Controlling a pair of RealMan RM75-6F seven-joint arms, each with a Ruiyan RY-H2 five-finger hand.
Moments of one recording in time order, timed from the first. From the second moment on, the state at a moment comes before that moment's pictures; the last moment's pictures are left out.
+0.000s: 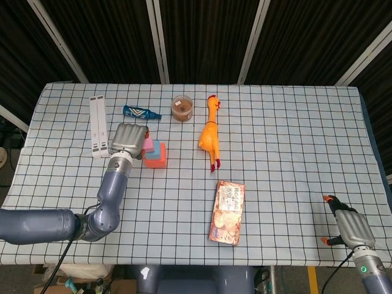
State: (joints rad) left arm -1.24 -1.36 -0.29 -1.72 0.04 1.16 1.00; right arm 0.20 -1.04 -0.01 -1.75 -1.17 1.09 -0.16
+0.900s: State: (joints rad) left arm -1.25 -1.33 -0.29 -1.77 0.02 1.17 1.01; right arm 0.21 -1.03 0.00 -1.76 -1.16 1.10 -0.17
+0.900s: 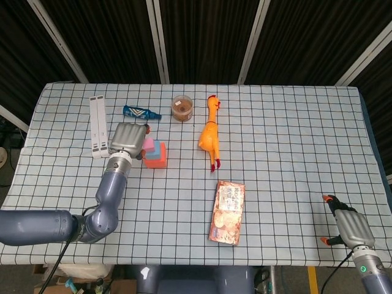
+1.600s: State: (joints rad) left arm -0.98 -0.79 -0.29 -2.30 0.23 1.04 0.80; right arm 0.20 -1.01 -0.01 -1.79 -1.19 1.12 -0.15
